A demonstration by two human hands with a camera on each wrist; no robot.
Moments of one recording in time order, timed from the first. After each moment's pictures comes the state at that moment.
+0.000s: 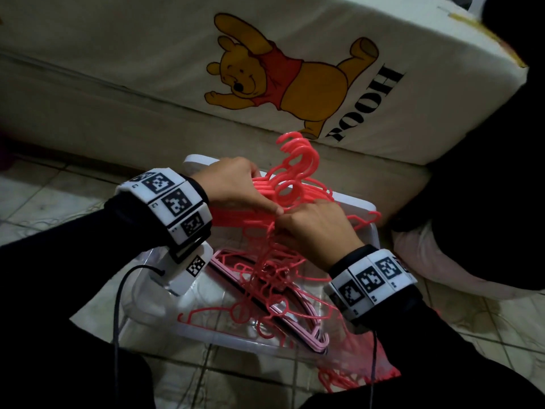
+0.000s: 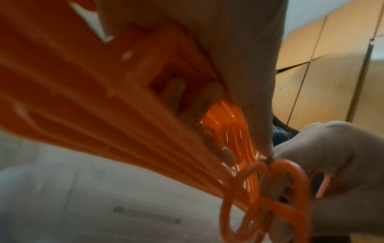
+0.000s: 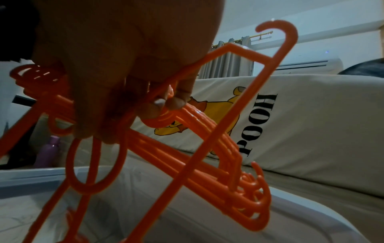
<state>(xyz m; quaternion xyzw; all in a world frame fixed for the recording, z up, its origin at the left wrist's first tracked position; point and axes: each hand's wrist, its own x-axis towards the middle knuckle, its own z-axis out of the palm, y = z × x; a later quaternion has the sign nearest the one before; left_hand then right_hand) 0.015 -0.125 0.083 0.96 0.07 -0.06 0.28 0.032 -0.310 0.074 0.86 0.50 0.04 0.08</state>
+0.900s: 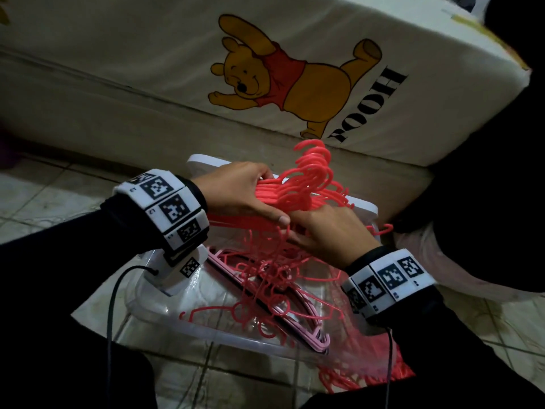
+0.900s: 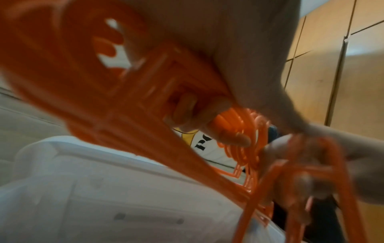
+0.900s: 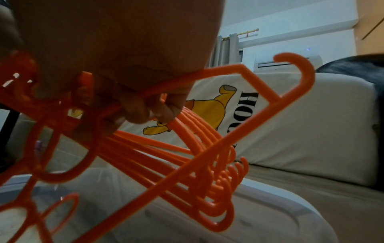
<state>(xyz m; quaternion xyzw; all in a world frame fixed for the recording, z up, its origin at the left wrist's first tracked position) -0.002 -0.130 0.092 0.94 -0.04 -0.06 0.34 0.037 -0.327 0.073 0.88 0.47 0.00 0.02</state>
